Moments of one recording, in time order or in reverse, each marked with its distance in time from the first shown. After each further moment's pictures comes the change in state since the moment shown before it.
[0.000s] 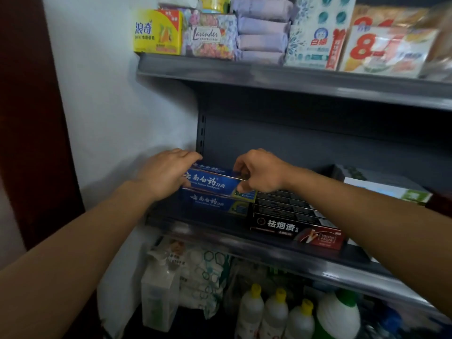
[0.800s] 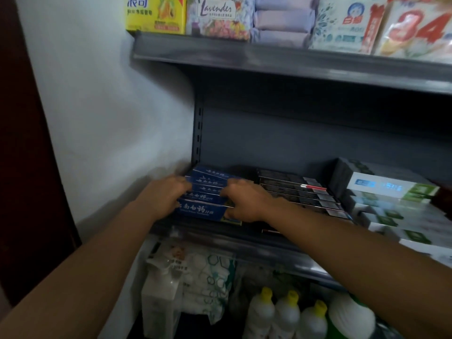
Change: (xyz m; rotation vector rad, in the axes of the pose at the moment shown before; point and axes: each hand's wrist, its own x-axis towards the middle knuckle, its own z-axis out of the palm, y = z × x) left_hand 0.000 -0.037 0.072 0.016 -0.266 0.019; right_hand 0.036 -0.013 0.089 -0.204 -0.049 -0.056
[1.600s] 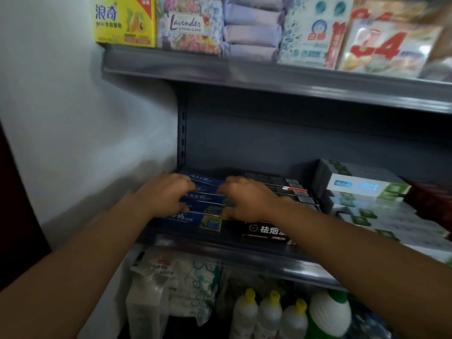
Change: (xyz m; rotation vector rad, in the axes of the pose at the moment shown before) left_hand 0.022 0.034 -0.041 -0.024 -0.070 0.122; right_hand -0.029 0.027 -0.029 -0.008 0.014 0.032
